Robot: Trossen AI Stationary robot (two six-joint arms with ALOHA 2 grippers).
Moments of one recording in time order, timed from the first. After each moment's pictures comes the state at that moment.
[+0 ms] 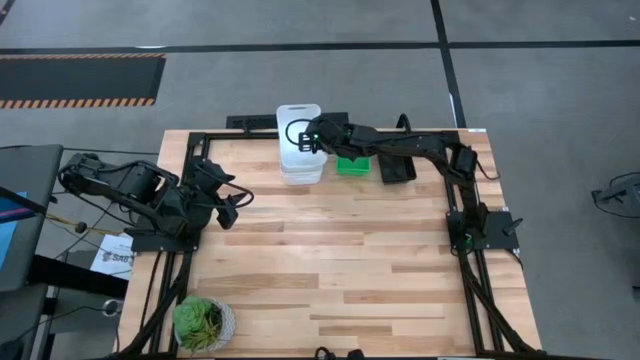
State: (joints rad) left arm -0.35 1.03 1.31 -1.25 -0.72 -0.77; right arm -0.37 2.05 1.70 -0.45 0.48 0.89
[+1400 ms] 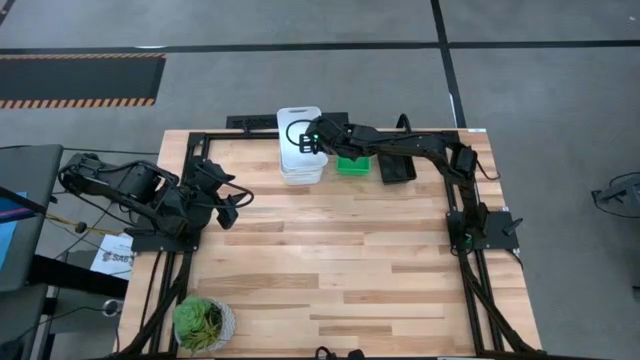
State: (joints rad) left arm -0.35 1.03 1.31 -1.25 -0.72 -0.77; right arm -0.38 2.05 1.70 -0.48 0.44 0.91
